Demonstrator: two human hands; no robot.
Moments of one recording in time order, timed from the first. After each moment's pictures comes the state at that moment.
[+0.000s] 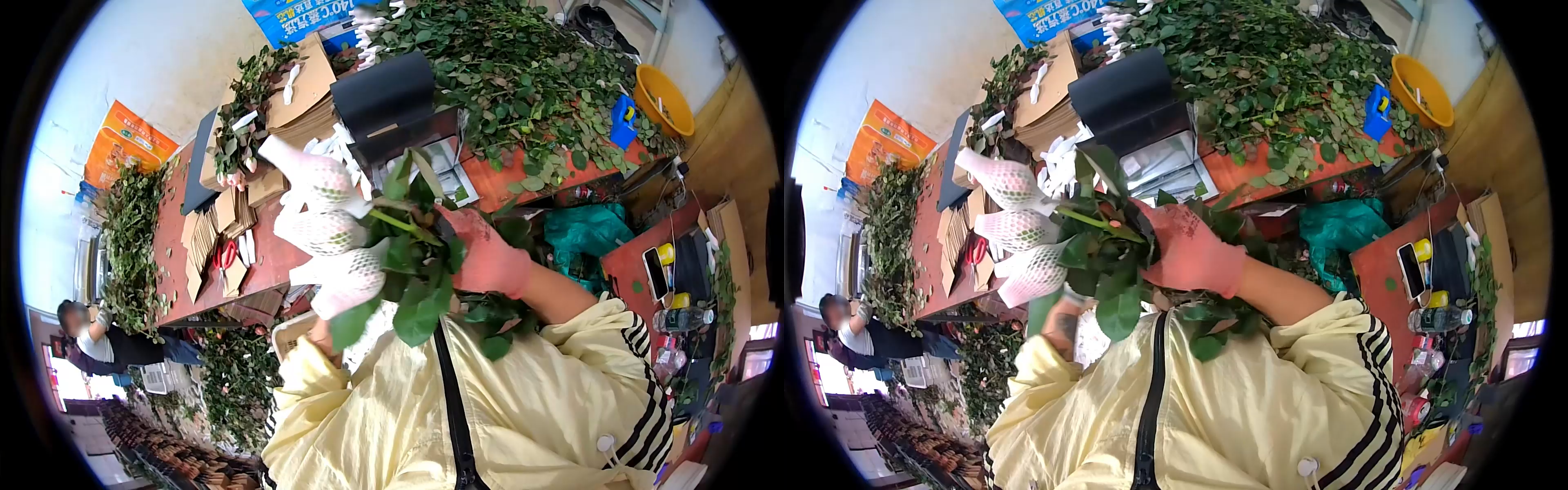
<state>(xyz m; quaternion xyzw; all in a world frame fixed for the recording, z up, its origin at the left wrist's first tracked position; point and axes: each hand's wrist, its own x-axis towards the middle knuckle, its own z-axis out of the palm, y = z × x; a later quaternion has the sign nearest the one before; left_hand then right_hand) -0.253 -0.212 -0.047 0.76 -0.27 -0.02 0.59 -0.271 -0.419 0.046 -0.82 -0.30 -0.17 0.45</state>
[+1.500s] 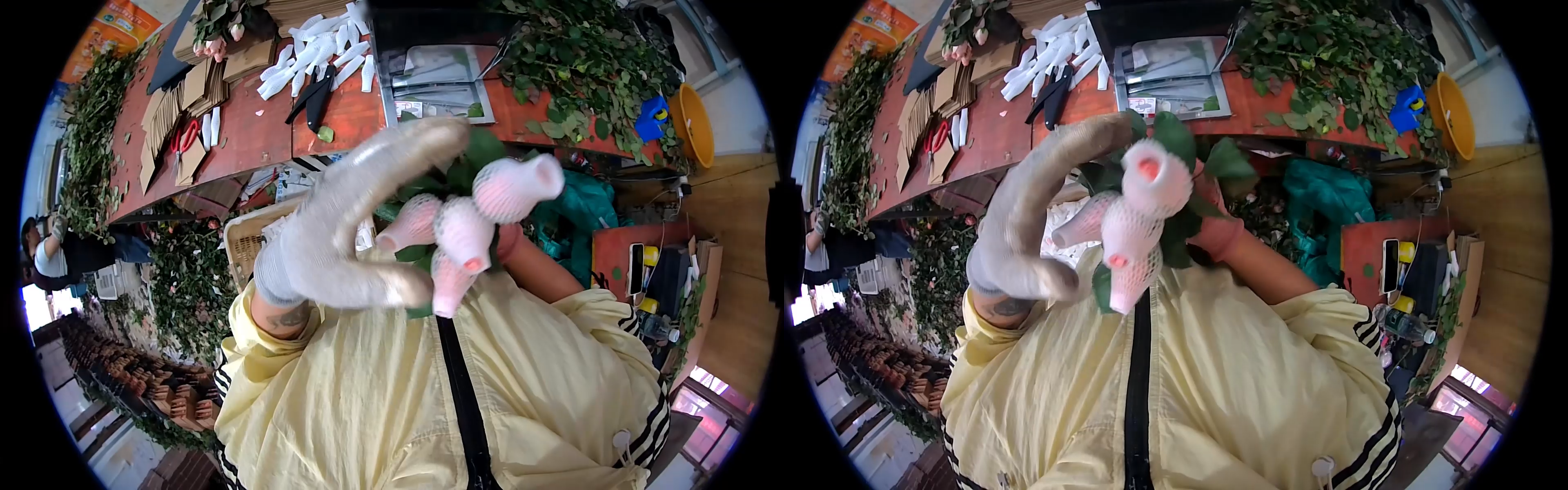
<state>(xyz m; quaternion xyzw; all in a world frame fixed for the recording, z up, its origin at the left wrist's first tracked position) -0.279 -0.199 0.048 0.65 -0.44 -0.05 0.62 -0.296 -0.429 -0.109 -0.50 -0.20 0.22 0.81</state>
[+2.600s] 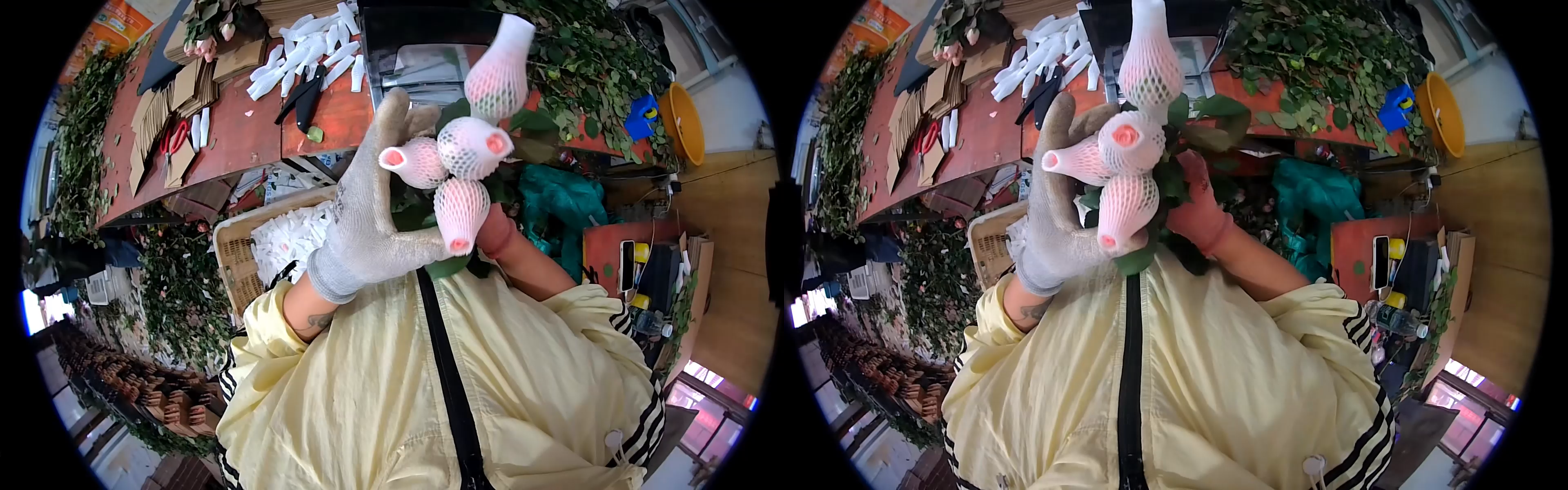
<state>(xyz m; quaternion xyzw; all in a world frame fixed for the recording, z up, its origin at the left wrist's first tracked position) -0.295 -0.230 0.006 0.70 -0.29 0.08 0.65 -0.293 -0.421 -0.091 -0.72 -0.14 0.11 0.68</state>
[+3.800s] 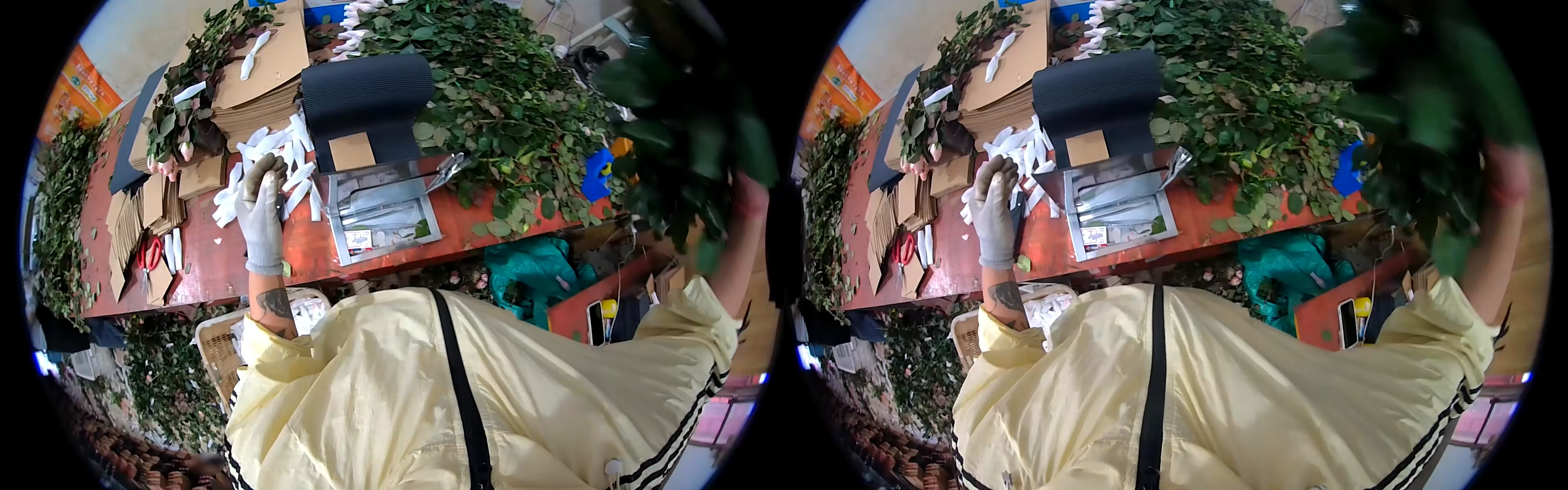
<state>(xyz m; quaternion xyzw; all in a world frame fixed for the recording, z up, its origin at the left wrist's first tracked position) -0.075 -0.171 -0.072 0.58 -0.03 0.17 0.80 -0.118 -0.582 0.222 -0.94 -0.25 -0.19 -0.12</state>
